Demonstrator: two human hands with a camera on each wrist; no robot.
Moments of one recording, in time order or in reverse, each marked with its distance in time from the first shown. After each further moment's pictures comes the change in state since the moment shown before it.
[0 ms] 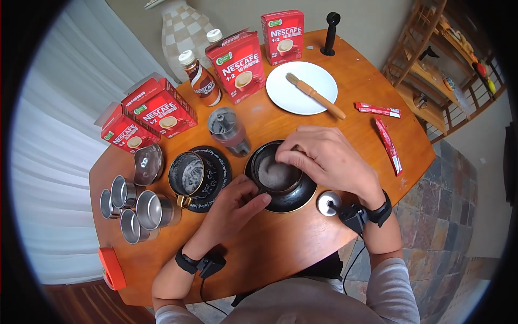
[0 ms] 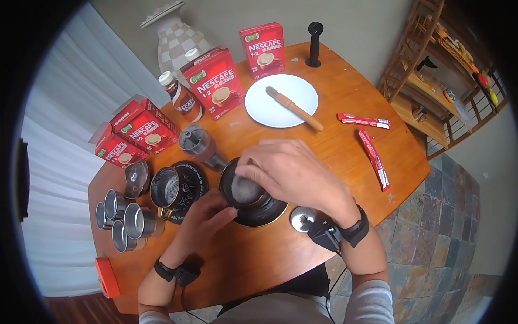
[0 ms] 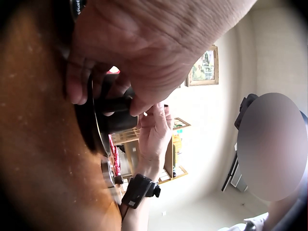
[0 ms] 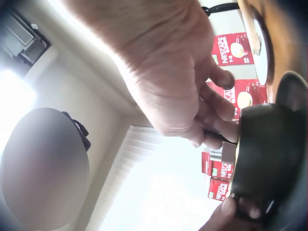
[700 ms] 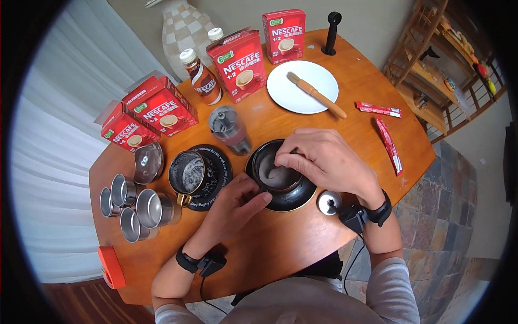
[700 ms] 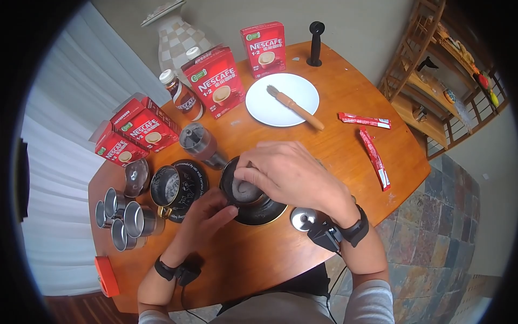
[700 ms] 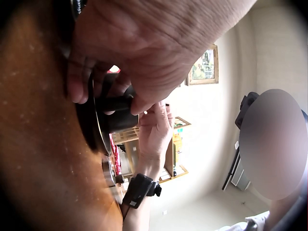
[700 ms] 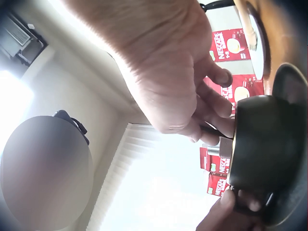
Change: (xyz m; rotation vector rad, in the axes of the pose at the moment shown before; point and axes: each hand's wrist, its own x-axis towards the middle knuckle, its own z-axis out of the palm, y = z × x) left_hand 0.001 -0.003 0.001 -0.005 0.014 -0.008; right_hand 0.001 -0.003 0.001 0.051 -0.057 0.021
